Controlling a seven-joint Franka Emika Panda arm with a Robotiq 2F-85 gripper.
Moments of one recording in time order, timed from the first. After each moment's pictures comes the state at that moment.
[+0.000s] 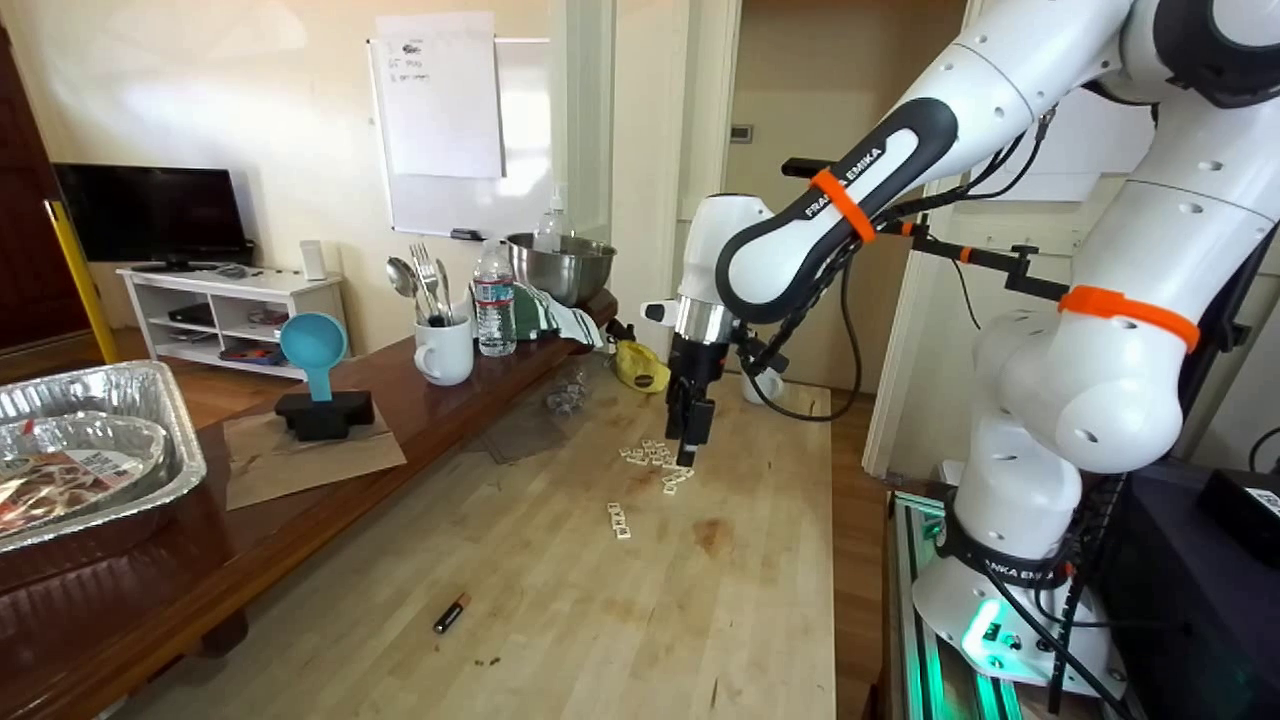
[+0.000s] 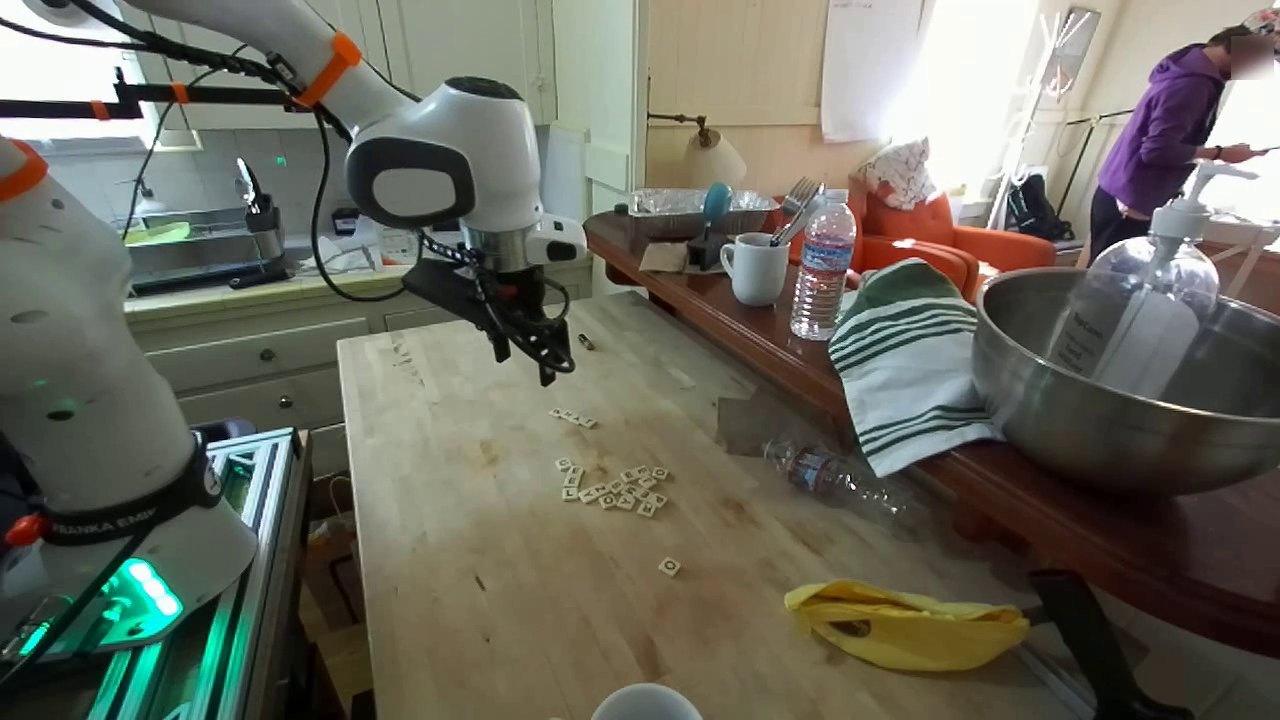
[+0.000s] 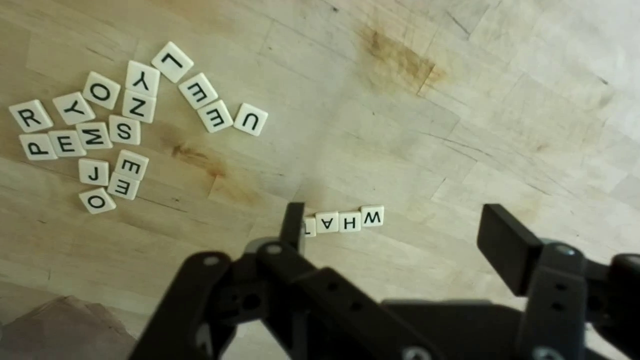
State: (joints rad) arm 0.17 -0.31 -0.15 -2.75 0.17 2.54 -0.67
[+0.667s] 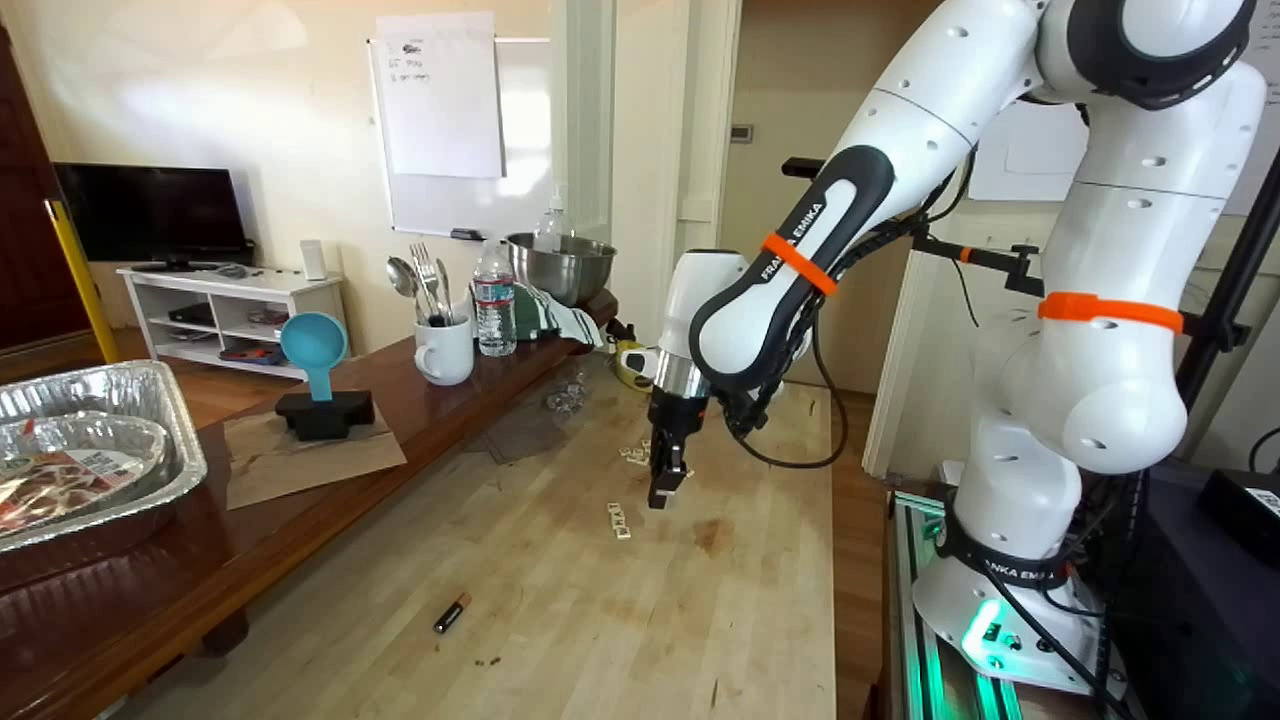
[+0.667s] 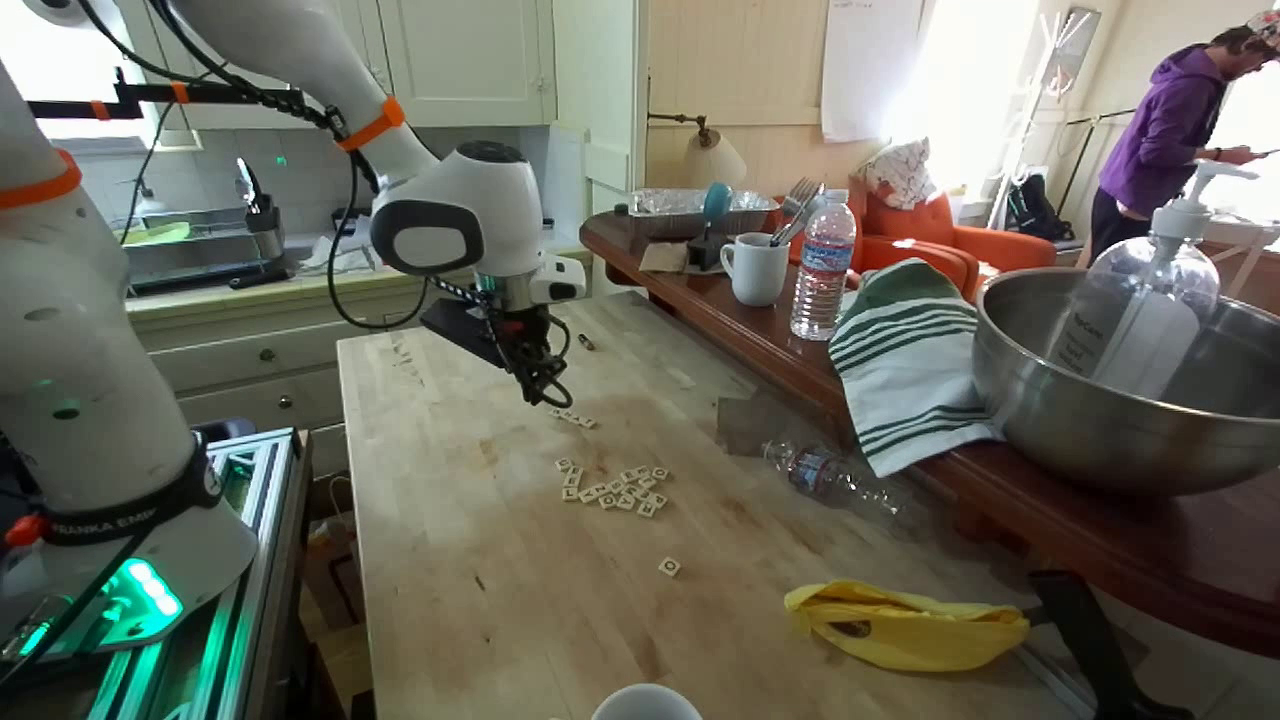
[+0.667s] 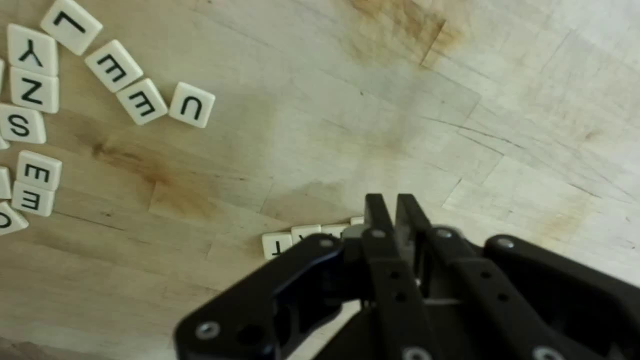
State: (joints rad) arm 0.22 -0.09 -0.07 -2.75 0.32 2.78 -0.68
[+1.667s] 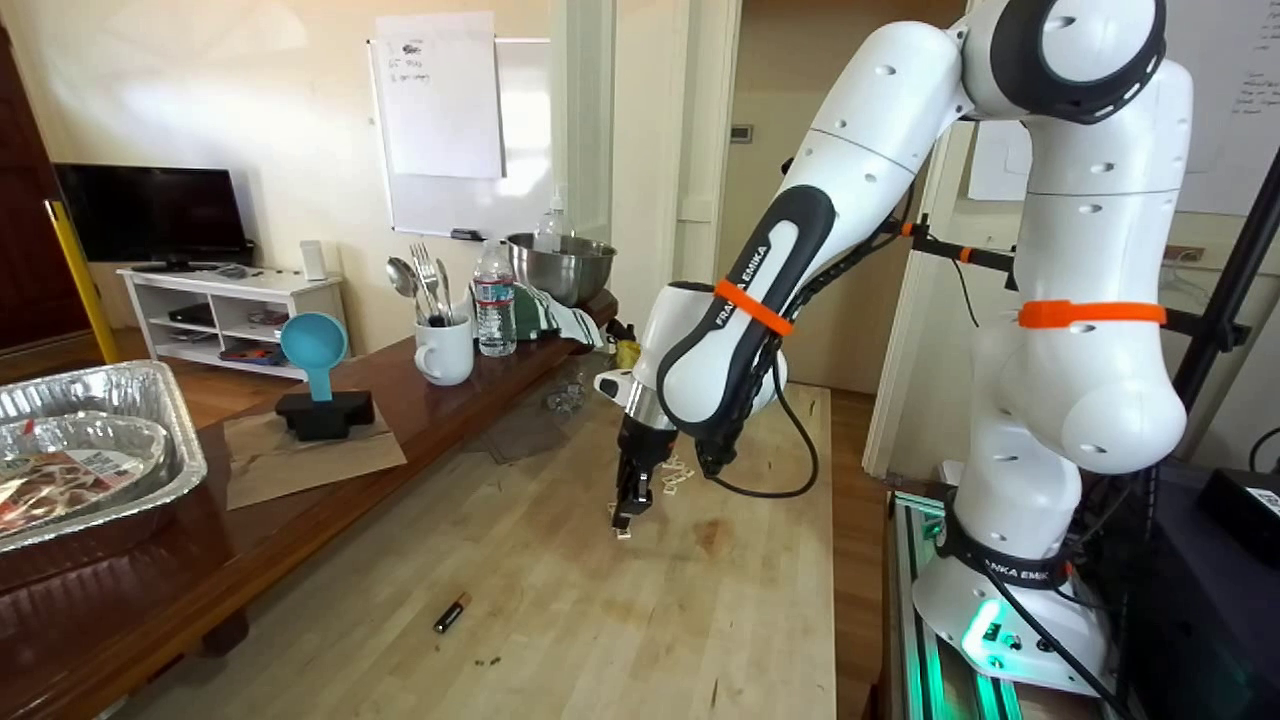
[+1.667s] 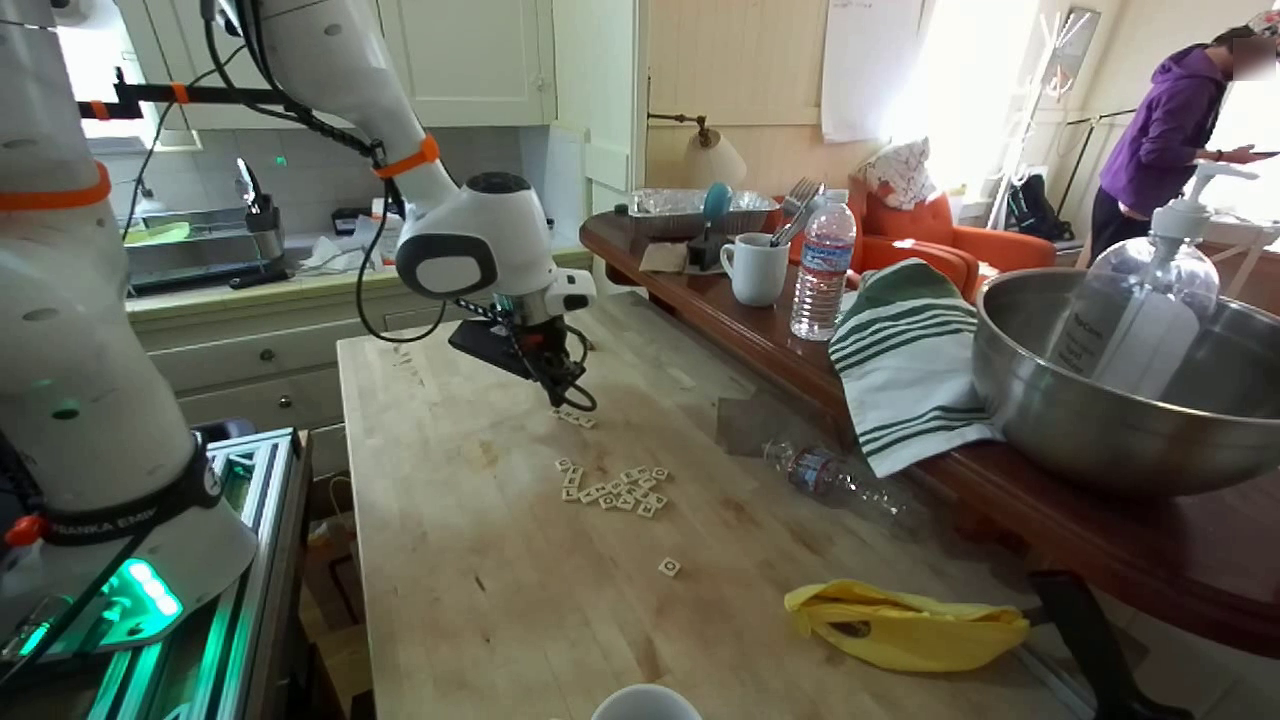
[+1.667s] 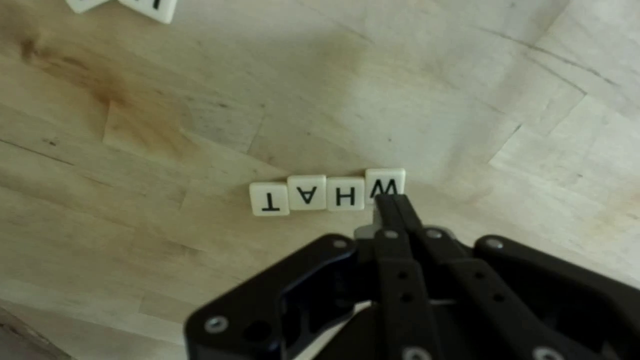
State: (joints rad) arm 0.21 0.11 0.04 -2.66 0.45 2.99 -0.76
